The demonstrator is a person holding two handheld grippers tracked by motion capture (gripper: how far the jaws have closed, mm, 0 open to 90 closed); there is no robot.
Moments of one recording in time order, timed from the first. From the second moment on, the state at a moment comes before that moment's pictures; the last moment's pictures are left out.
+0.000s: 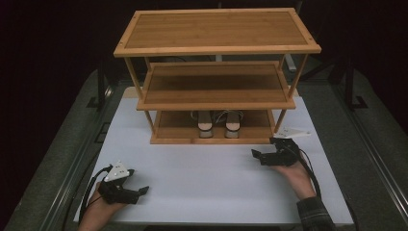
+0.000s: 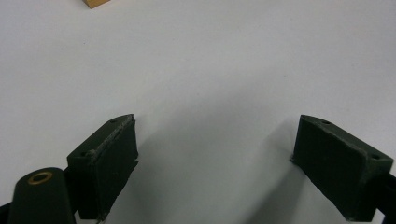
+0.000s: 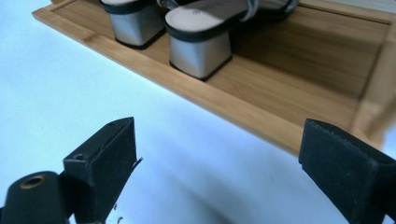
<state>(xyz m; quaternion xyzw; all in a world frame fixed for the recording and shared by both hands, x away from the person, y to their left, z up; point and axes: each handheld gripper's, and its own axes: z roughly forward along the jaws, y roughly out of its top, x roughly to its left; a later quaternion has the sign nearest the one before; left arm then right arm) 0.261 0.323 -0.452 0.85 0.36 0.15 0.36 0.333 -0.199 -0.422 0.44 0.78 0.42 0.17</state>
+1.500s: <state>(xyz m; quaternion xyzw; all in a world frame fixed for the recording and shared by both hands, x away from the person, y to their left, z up) 0.261 0.323 -0.452 0.85 0.35 0.15 0.36 0.248 -0.267 -0.458 0.48 0.79 0.32 0.19</state>
